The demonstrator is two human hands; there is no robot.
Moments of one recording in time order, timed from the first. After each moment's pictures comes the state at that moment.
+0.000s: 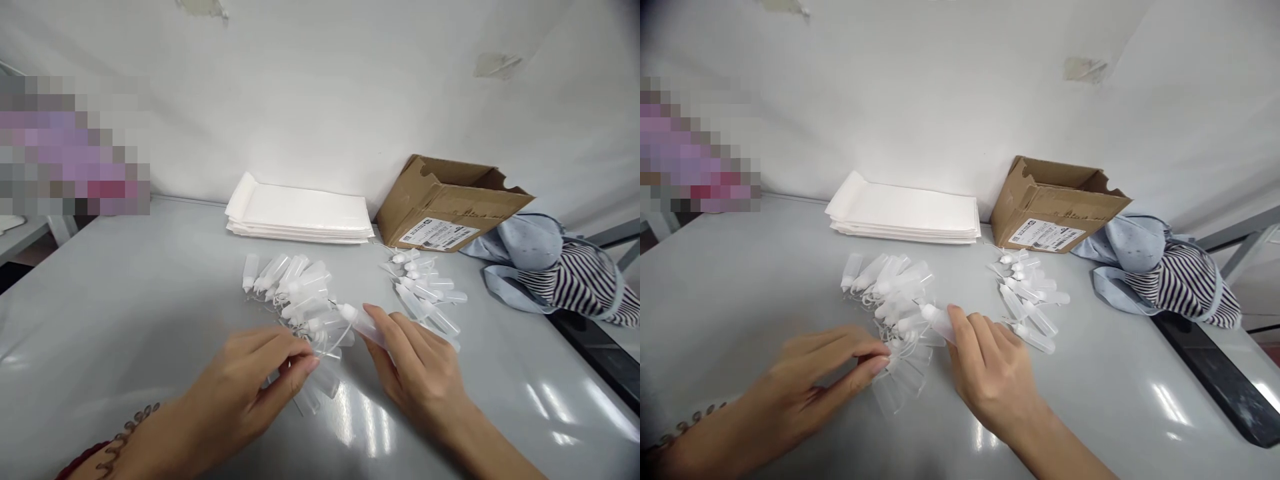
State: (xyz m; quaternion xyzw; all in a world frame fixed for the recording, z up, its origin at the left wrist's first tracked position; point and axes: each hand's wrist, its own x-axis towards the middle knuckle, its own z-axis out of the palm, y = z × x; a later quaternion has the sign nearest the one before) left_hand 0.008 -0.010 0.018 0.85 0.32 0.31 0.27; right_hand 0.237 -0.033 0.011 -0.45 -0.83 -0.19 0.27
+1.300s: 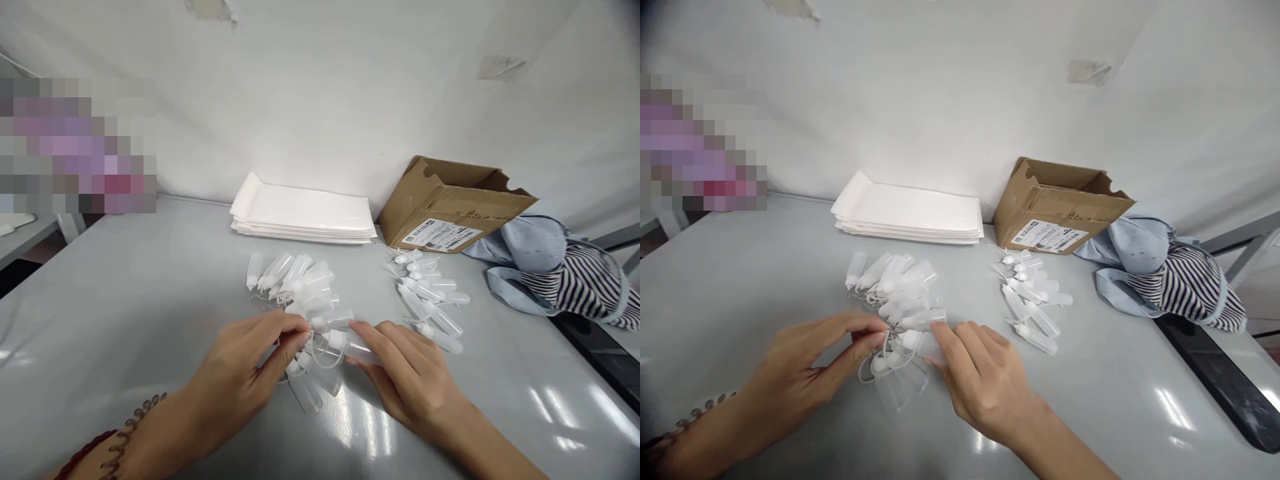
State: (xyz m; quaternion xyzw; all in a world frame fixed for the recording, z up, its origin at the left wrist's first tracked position) left_hand 0.008 -0.006 0.019 0.83 0.38 0.35 0.23; right_hand 0.234 -0.036 0.012 -0.40 -0.87 -0.07 0.28
